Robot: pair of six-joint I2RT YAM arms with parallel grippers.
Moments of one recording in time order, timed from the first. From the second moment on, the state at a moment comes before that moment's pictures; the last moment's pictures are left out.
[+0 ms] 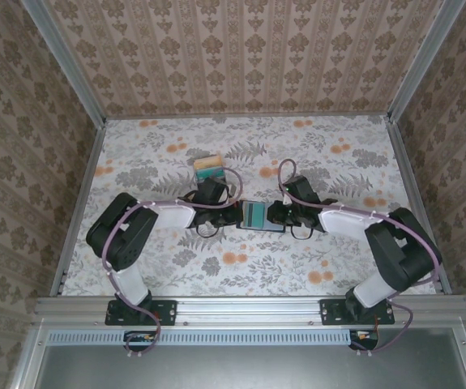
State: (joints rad) left arm -0.69 1.78 0.84 0.05 0.40 -0.71; right arm 0.48 1.57 0.73 -0.08 -0.26 0.65
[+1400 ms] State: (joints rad) left arm -0.69 1.84 0.90 0.07 0.40 -0.67; right arm 0.48 1.68 0.79 -0.07 -0.30 0.69
